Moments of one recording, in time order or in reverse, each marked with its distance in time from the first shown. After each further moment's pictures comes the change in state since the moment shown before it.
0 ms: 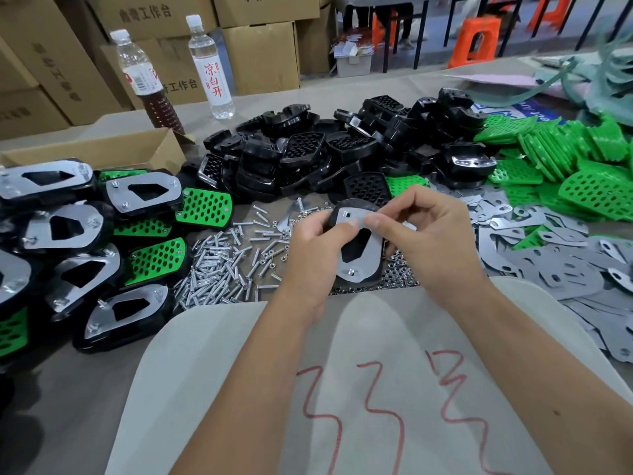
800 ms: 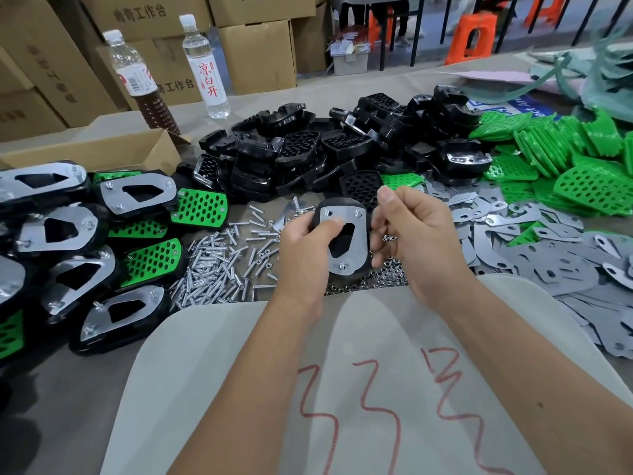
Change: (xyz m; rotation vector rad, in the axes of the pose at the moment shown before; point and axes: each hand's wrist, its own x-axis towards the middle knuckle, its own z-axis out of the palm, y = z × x) left_hand 0.002 -0.010 0.000 -0.066 0.159 -0.017; right_hand -0.003 0.000 0.011 0.259 -0.033 0.192
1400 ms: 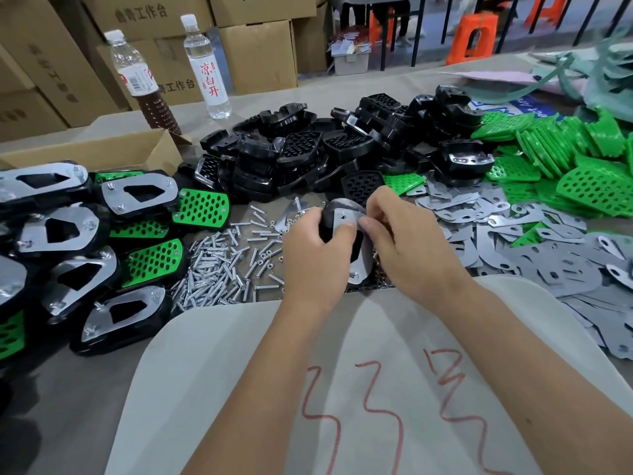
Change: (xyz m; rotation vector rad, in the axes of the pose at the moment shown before) left_hand -0.009 0.010 0.008 0.374 0.072 0.218; right_hand -0.001 -0.004 -0.004 -0.959 -0.121 -0.349
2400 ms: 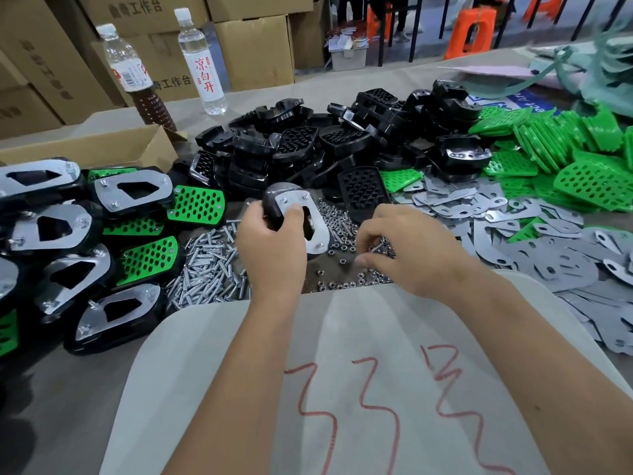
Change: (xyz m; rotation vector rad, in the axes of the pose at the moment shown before) left_hand 0.013 0.002 -0.022 -0.003 0.357 -0.099; right_hand 0.001 0.009 -0.015 -0.300 -0.347 0.052
